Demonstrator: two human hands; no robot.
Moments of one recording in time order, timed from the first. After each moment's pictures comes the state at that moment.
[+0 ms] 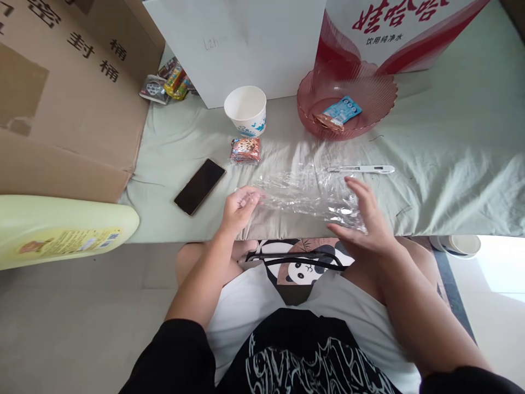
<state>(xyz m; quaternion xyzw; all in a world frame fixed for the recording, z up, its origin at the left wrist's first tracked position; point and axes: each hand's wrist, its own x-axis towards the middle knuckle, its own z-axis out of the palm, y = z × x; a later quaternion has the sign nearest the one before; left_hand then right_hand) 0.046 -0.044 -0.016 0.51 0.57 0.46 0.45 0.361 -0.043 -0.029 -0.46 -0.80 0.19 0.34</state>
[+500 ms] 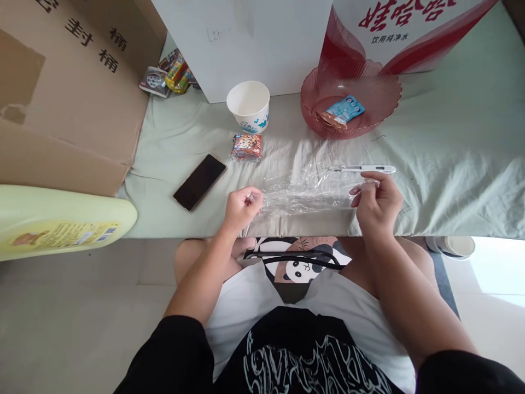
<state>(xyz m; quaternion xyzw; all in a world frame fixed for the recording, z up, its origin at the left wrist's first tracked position) 0.046 -0.044 -0.013 0.54 0.63 0.40 0.39 0.337 -0.022 -0.026 -0.64 -0.53 0.24 0.50</state>
